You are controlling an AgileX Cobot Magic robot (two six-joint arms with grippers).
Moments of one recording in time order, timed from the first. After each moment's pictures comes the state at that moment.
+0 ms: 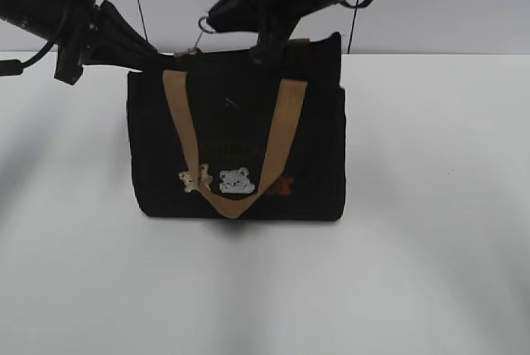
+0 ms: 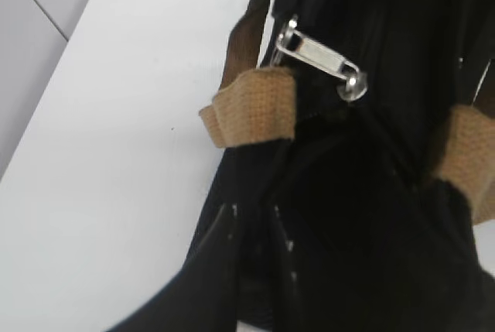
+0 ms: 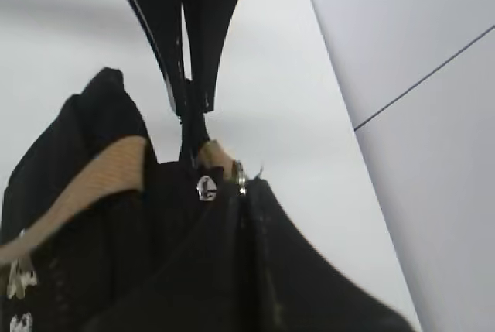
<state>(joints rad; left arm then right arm) -0.08 1.88 -1.42 -0.99 1.01 1.98 0.47 1.89 -1.48 1.01 0.54 -1.78</state>
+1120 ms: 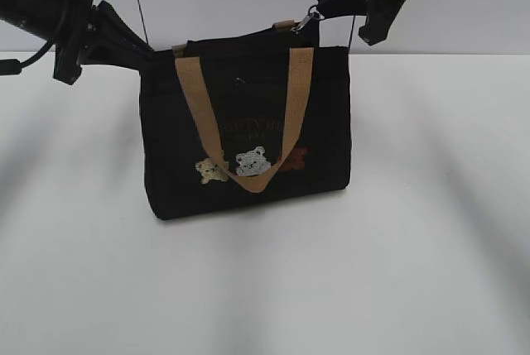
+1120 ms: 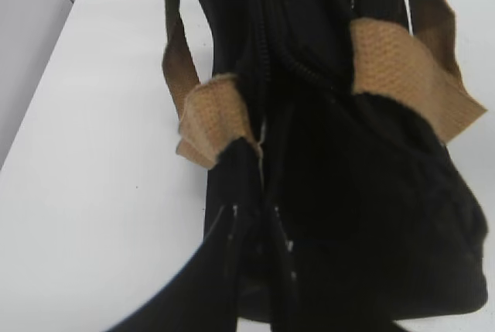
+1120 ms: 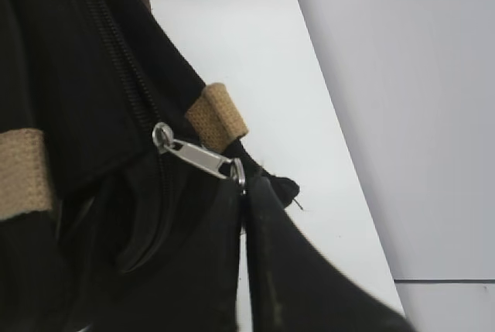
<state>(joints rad) -0.08 1.88 -1.42 -0.96 0.99 1.97 0.22 1.86 -1.48 0.83 0.62 -1.73</state>
